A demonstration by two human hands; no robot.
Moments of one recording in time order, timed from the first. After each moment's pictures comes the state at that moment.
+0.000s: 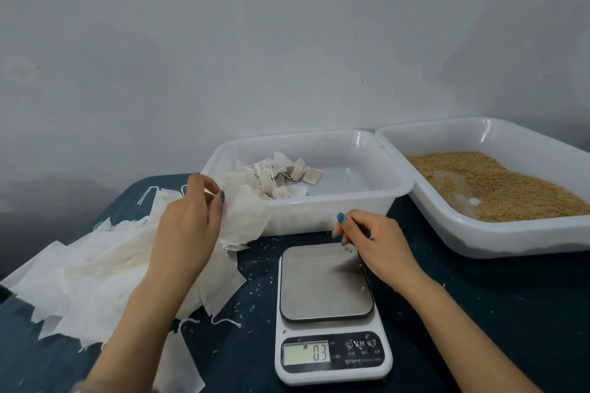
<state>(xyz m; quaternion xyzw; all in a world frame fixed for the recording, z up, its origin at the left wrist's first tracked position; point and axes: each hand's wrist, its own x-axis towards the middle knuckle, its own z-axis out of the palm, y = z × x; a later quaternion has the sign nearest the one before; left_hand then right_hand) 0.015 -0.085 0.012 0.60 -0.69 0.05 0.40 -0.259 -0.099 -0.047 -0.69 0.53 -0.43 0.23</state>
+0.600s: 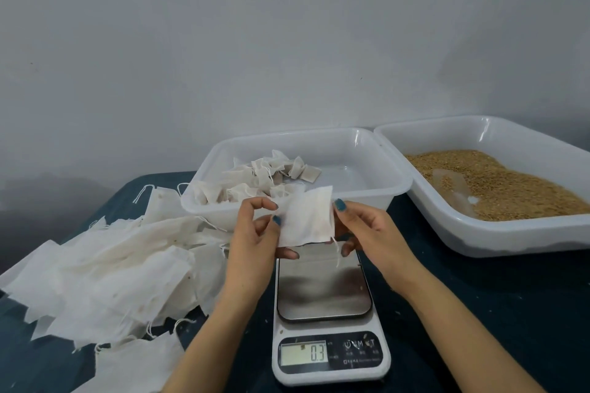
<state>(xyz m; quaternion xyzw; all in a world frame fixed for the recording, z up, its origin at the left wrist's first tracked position) -0.062 -0.076 -0.025 0.50 -0.53 -0.39 0.56 -0.249 -0.089 -0.029 -0.58 0.38 -0.51 0.51</state>
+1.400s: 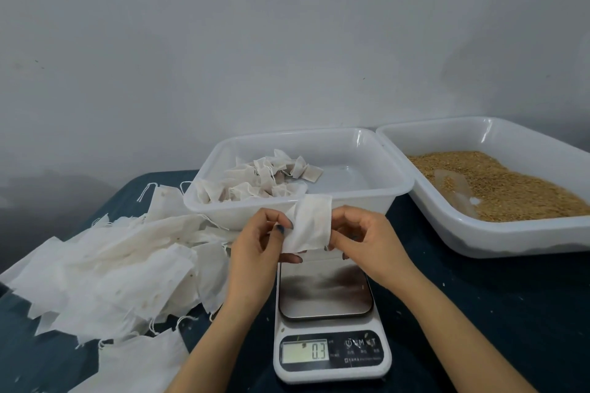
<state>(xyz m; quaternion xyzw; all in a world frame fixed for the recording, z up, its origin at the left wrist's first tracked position) -0.059 -0.073 -0.040 0.47 -0.57 -0.34 0.58 -0.244 -0.085 -0.032 -0.69 0.40 -0.49 0.36</state>
